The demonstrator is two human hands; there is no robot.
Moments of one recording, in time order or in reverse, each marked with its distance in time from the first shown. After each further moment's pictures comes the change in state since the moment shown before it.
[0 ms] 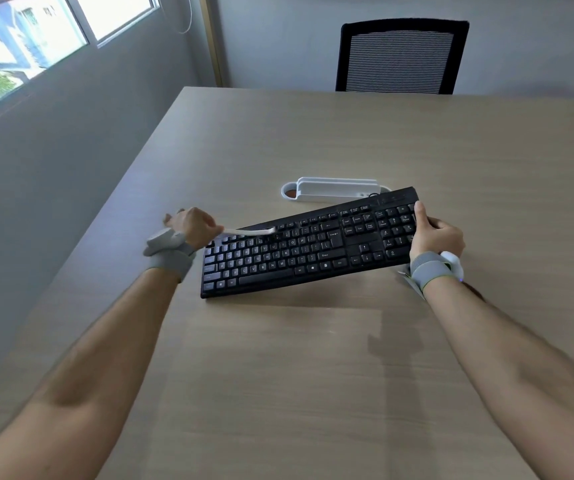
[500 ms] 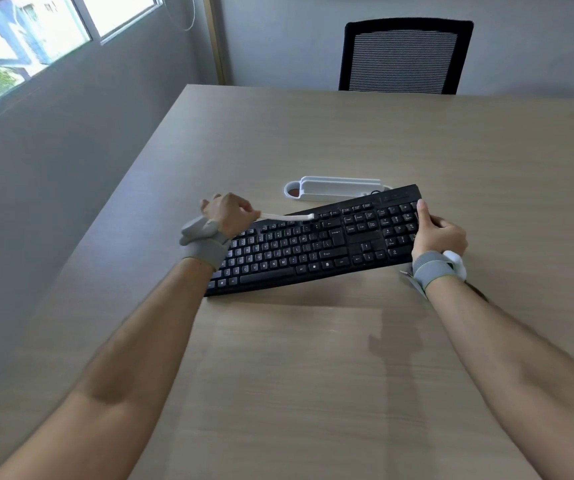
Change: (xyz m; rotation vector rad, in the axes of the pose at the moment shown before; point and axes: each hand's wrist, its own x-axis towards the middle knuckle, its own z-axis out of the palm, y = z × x) left_hand 0.001 0.050 -0.001 -0.157 0.018 0.096; right_hand -0.005 -0.005 0.000 0.018 0.001 -0.027
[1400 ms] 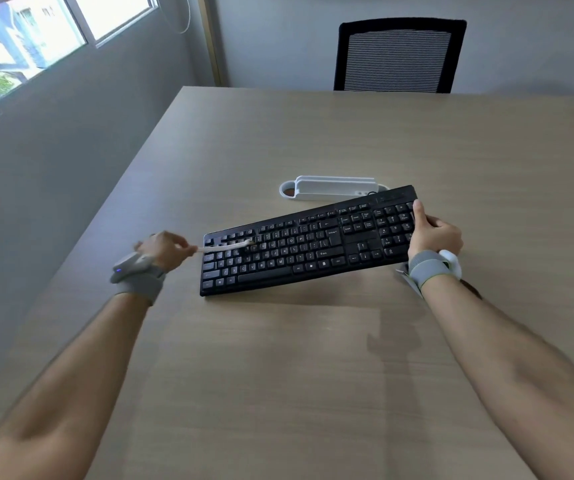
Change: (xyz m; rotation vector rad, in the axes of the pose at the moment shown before) left_hand -0.028 -0.105 -0.002 0.139 -0.112 -0.230; right_hand -0.001 0.001 -0.006 0.026 0.008 0.031
